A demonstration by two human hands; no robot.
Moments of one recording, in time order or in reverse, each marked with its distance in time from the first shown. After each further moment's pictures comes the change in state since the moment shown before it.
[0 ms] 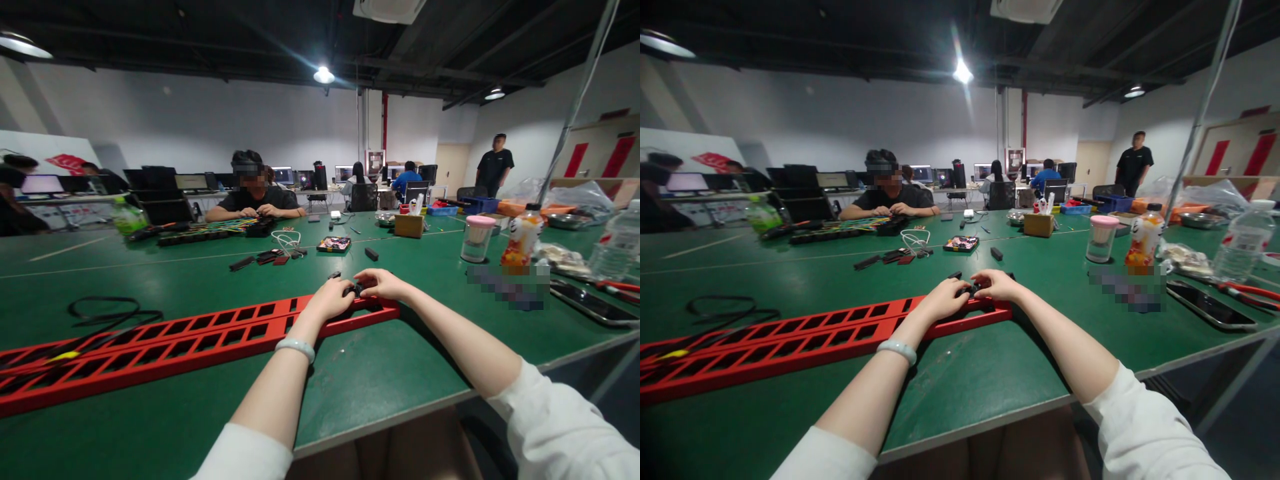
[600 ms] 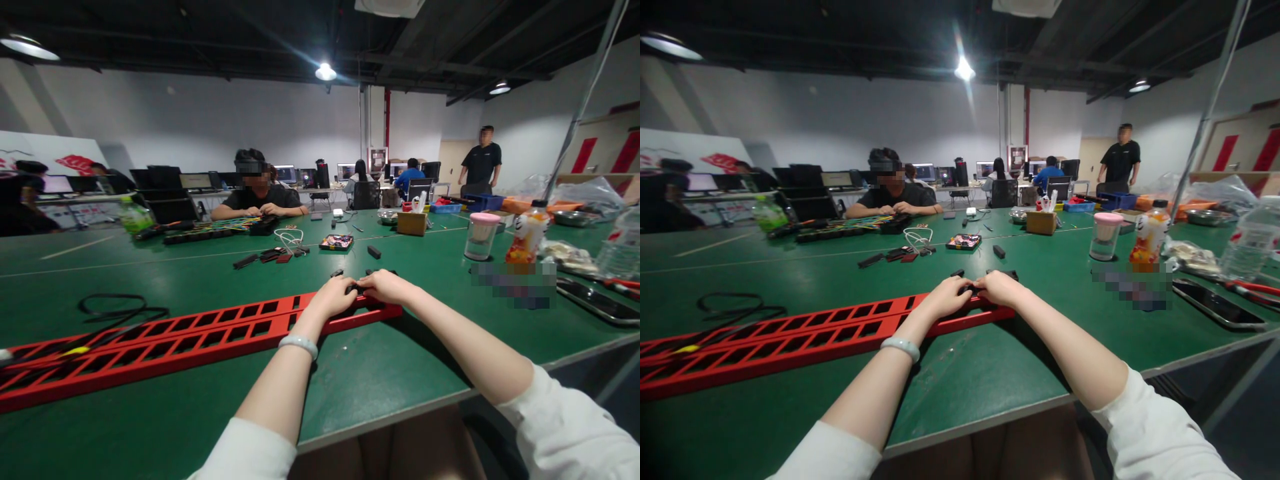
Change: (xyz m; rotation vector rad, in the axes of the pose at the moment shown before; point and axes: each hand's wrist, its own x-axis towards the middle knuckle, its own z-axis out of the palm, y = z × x) left_hand 0.000 -0.001 0.001 -0.005 -0.002 0.050; right_hand -0.010 -0.029 0.007 -0.569 -0.005 -0.136
